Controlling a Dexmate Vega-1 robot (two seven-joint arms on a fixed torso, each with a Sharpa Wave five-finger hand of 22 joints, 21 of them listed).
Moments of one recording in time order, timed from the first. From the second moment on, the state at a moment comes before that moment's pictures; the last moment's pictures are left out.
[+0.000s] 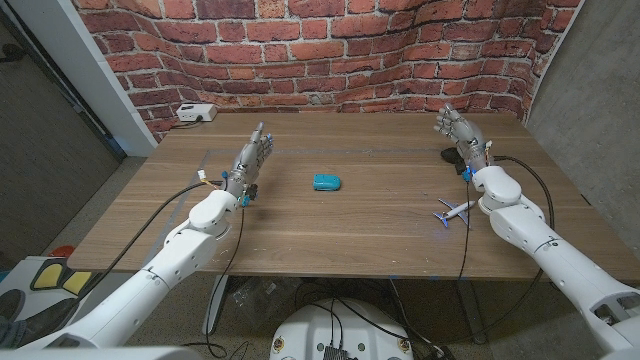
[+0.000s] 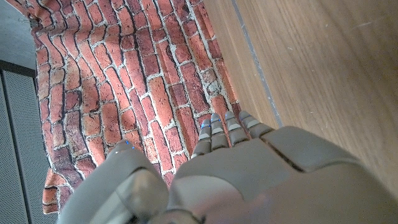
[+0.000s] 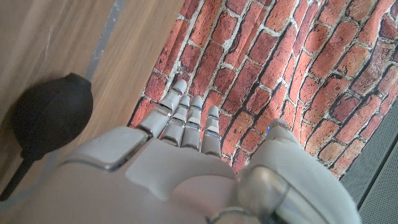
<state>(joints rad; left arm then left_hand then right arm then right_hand) 1.01 0.61 0.34 -1.61 -0.60 -0.21 0.13 0.28 0.00 0.06 0.09 0.27 0.13 0.08 0.20 0.18 0.16 0.05 0.20 0.19 0.09 0.03 0.19 0.18 0.01 0.00 0.20 0.18 -0.85 -0.61 -0.30 -1.34 0.52 0.31 -0.09 0.39 0.03 0.23 -0.03 0.19 0.31 0.02 0.19 0.20 0.36 0.08 0.20 0.19 0.29 0.02 0.17 0.18 0.45 -0.05 0.20 0.19</state>
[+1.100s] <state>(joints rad) 0.96 0.61 0.35 -1.55 -0.58 -0.22 0.07 0.29 0.01 0.05 0.09 0.27 0.15 0.07 0.20 0.18 0.17 0.05 0.21 0.19 0.11 0.03 0.19 0.18 0.02 -0.01 0.21 0.18 -0.91 -0.58 -0.31 -1.35 0.63 0.34 0.01 0.36 0.02 0.21 -0.02 0.18 0.30 0.02 0.19 0.19 0.34 0.09 0.20 0.19 0.25 0.04 0.18 0.18 0.40 -0.05 0.20 0.19</state>
